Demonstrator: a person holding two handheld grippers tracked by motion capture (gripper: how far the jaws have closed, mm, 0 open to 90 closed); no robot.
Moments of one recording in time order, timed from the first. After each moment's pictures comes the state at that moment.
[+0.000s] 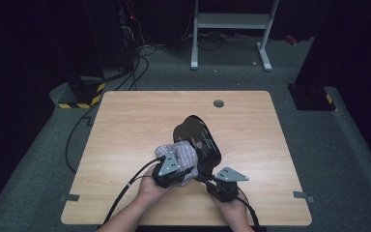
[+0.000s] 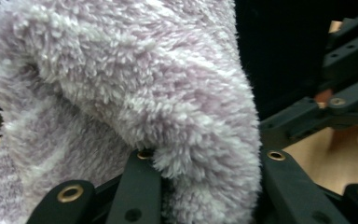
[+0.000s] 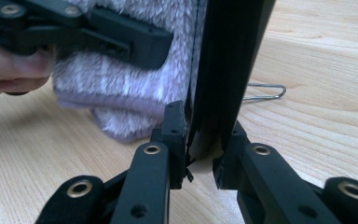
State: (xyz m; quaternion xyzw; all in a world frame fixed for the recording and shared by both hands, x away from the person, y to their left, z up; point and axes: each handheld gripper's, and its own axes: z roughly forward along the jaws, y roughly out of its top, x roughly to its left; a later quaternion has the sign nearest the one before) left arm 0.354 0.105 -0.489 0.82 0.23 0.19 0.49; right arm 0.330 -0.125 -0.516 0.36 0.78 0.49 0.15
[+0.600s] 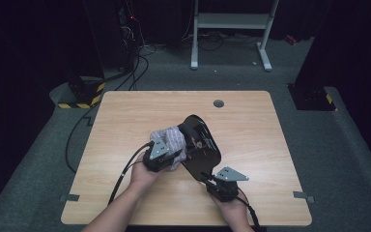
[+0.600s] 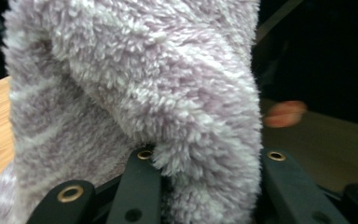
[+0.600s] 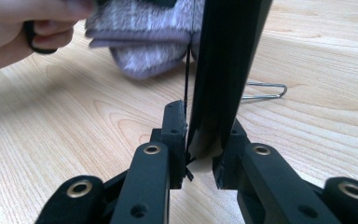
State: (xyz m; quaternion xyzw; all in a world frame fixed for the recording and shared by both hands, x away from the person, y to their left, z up) left arm 0.401 0.144 -0.480 0.80 0.30 0.24 0.47; right arm 0.331 -0.124 -0.517 0.36 0.78 0.49 0.15
